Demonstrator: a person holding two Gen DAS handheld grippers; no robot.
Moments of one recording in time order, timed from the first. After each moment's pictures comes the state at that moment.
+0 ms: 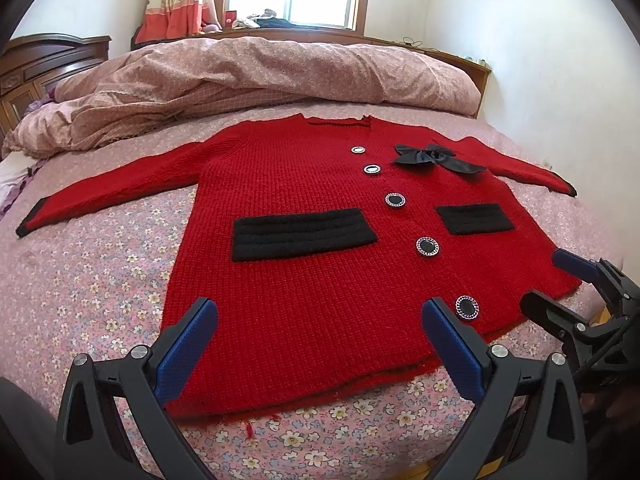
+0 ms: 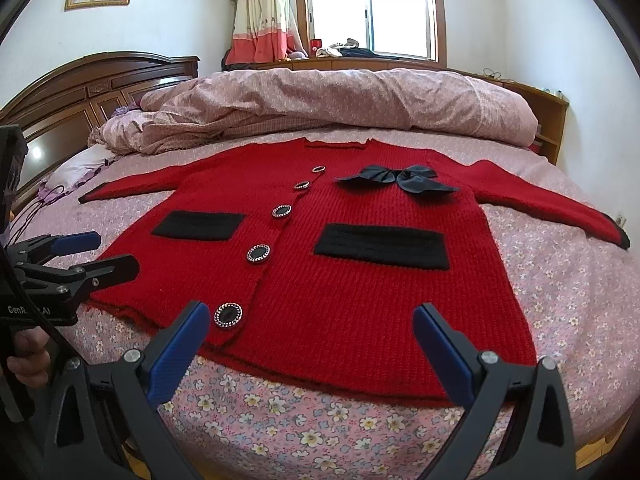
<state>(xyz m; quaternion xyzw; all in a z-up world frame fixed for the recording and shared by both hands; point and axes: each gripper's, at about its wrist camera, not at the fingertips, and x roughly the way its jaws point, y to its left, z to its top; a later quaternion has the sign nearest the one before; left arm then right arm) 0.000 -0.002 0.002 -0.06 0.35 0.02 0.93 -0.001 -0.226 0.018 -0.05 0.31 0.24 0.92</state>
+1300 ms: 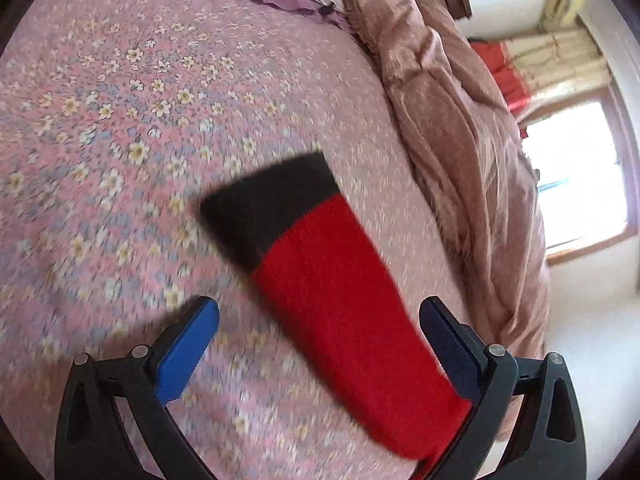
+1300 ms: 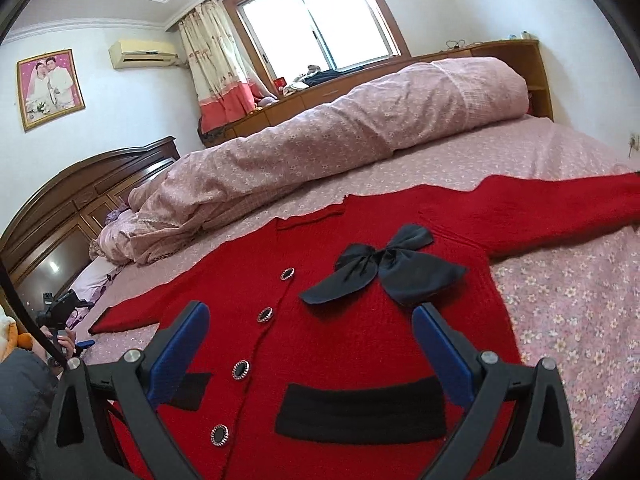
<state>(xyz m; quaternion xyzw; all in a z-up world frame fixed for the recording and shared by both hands) 0.035 0.447 -0.050 -0.58 0.23 0.27 0.73 0.144 -0.258 0.042 0.13 0.29 0.25 0.92</state>
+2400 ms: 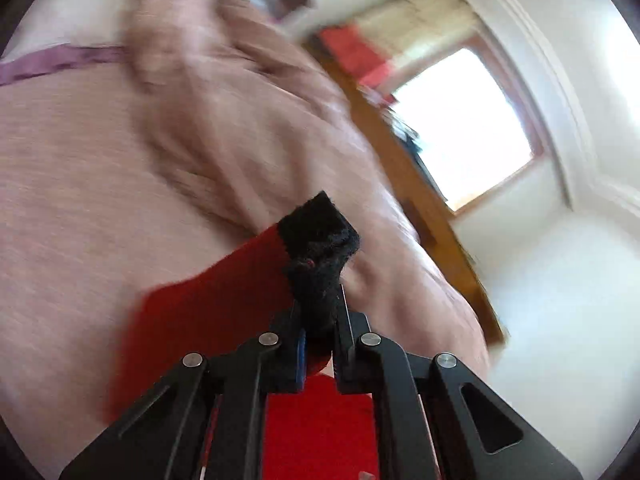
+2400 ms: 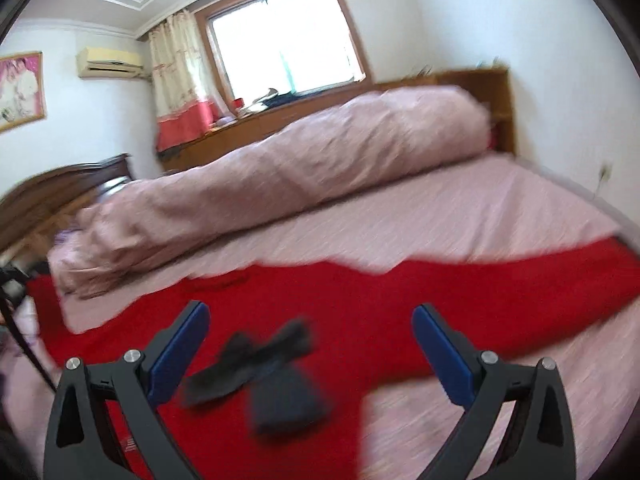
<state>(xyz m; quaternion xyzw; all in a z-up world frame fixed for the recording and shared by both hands) 0.202 0.288 0.097 -0.46 0.17 0.10 0.87 0.245 -0.333 0.068 0.09 0.25 0.15 0.95</state>
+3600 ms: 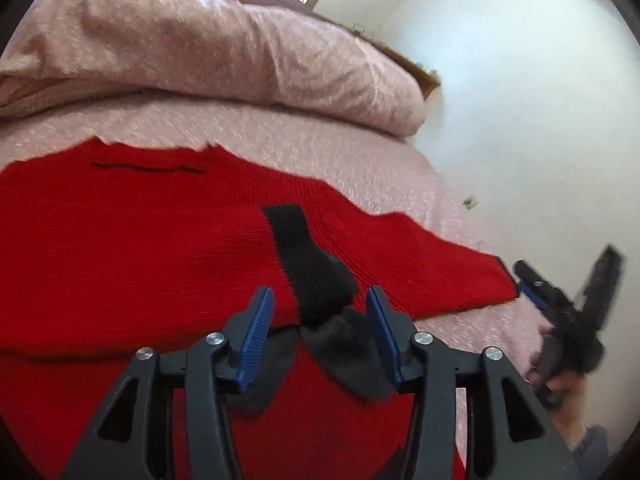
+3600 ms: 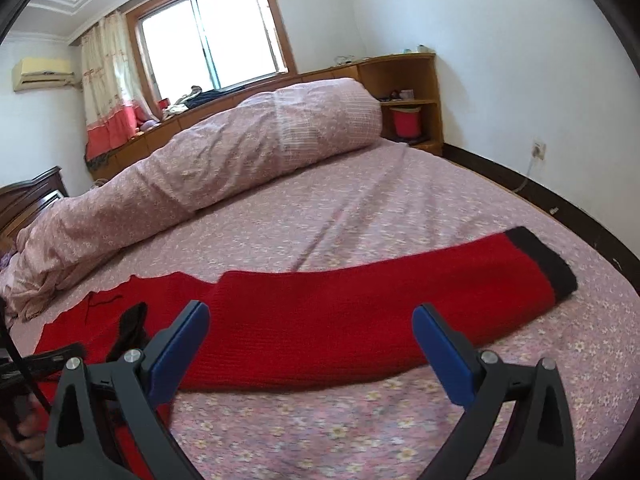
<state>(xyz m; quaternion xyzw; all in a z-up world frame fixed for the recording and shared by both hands) 0.293 -0.090 0.016 -0.20 0.38 -0.15 0.89 0.268 -0.471 0.050 0.11 0.29 0.04 0.95</state>
